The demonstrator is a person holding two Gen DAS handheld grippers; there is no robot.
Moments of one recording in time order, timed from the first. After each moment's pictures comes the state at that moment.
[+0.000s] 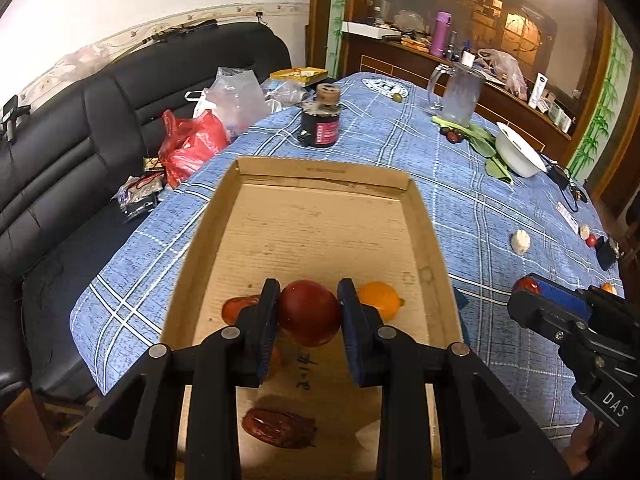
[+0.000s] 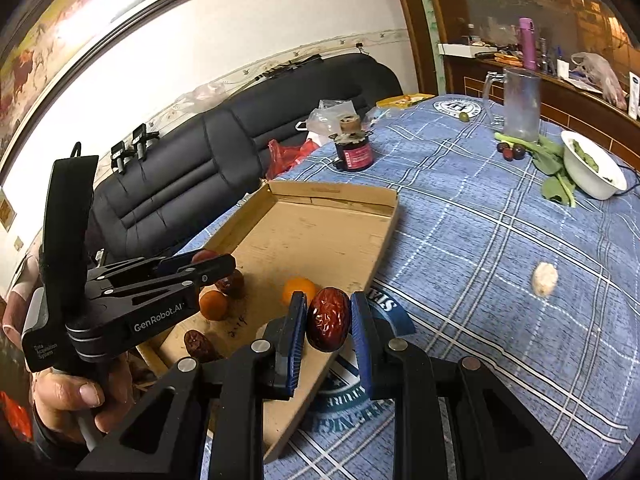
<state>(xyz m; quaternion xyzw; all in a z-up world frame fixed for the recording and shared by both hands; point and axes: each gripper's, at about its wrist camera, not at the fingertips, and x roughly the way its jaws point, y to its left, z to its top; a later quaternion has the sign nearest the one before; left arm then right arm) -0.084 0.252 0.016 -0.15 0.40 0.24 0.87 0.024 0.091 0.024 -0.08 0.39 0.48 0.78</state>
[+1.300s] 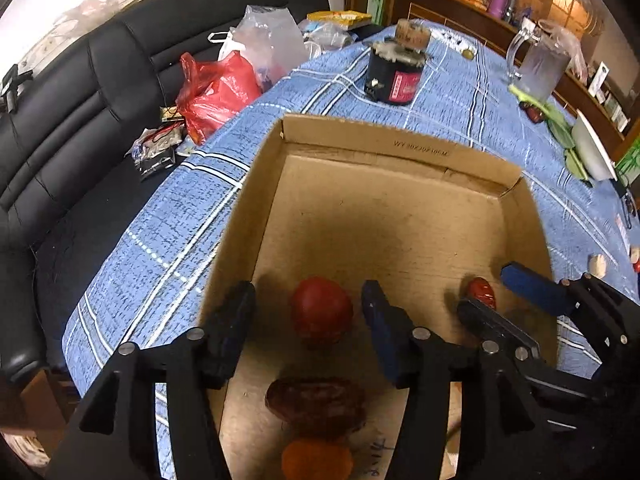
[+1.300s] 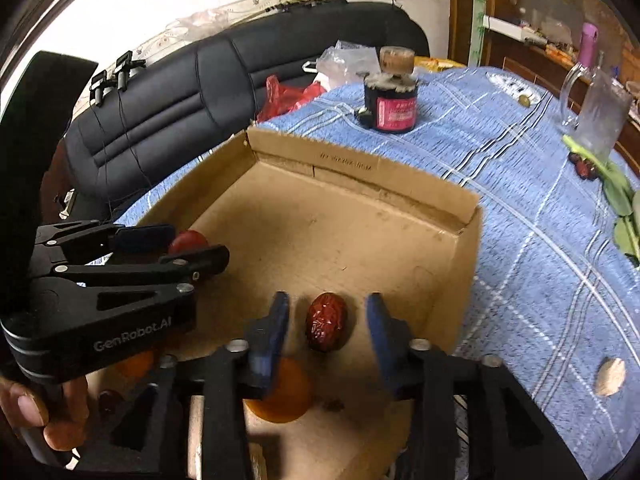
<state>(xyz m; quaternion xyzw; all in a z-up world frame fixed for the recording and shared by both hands) -0.036 0.327 -0.031 -0.18 0.49 0.29 0.80 0.061 0.217 -0.040 -0.20 0.42 0.48 0.75</state>
